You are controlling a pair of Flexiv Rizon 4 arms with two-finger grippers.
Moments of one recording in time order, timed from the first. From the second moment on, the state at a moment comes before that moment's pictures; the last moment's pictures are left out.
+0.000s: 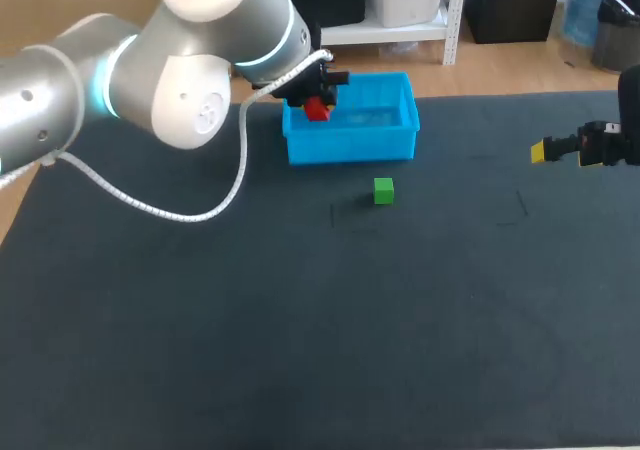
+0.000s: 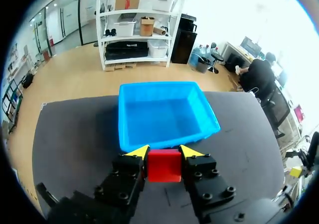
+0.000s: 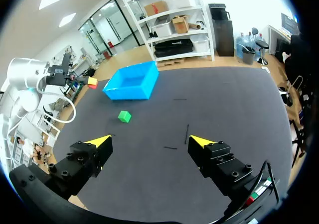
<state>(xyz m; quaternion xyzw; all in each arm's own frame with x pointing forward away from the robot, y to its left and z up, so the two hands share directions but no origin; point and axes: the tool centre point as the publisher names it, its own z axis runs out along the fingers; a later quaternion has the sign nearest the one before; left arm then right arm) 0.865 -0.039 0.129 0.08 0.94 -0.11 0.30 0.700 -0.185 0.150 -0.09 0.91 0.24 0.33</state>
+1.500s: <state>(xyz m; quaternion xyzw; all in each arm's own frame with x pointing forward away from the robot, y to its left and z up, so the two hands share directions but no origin) 0.941 -0.035 0.077 0.04 0.95 -0.05 0.30 0.700 -0.185 0.150 -0.09 0.91 0.24 0.33</state>
